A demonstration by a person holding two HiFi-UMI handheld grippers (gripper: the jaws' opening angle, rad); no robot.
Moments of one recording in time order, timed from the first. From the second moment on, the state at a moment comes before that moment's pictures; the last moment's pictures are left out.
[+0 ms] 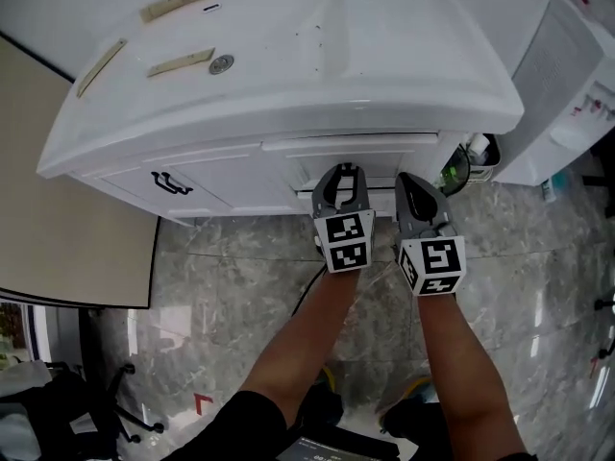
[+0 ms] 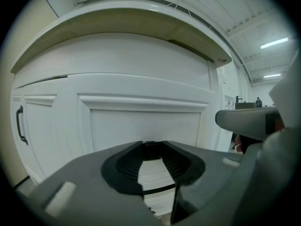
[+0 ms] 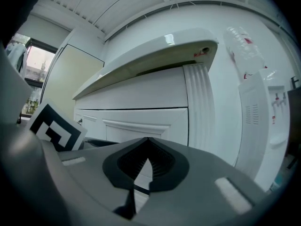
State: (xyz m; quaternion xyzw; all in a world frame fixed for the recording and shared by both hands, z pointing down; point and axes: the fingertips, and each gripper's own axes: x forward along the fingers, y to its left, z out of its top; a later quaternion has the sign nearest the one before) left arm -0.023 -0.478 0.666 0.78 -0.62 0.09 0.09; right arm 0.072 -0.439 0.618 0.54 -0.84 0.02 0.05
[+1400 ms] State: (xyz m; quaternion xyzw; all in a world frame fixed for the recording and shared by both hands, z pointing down) left arm -0.065 -0.220 0.120 0.81 -0.59 -0.03 -0.01; right arm 0.057 -0.230 0.126 0.52 -0.86 -0.02 -0.02
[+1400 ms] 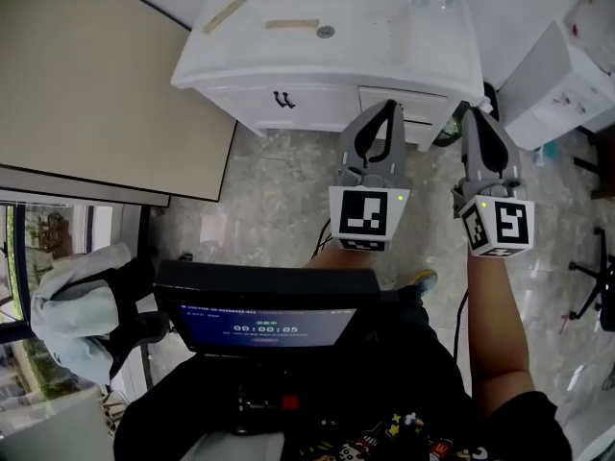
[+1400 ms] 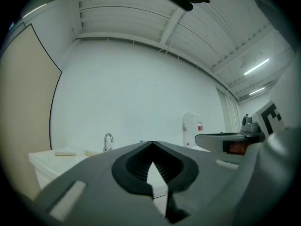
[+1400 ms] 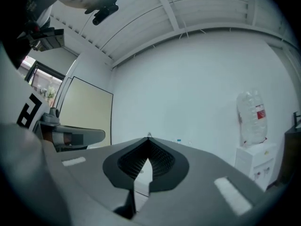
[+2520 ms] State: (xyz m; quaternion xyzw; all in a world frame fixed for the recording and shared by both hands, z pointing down) left arm -0.072 -0.182 0.100 0.82 -0.57 -0.02 0.00; right arm 0.042 -0.185 0.114 0.54 -0.84 -0.02 0.00
